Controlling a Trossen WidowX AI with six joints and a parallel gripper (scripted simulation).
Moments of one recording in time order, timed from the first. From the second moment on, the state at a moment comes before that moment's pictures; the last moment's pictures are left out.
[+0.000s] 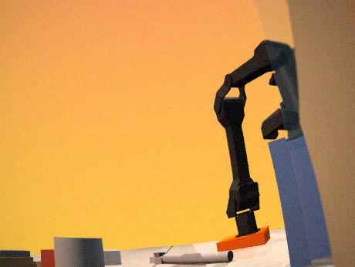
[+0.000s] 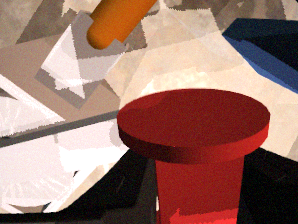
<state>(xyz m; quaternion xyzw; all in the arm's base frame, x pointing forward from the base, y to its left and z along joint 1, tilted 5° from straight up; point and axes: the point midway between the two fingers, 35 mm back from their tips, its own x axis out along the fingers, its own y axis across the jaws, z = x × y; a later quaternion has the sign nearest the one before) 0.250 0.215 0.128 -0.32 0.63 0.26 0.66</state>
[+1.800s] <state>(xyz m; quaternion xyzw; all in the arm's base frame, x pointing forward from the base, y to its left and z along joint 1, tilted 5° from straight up) 0.265 0.266 0.128 -0.31 0.63 0.25 0.67</state>
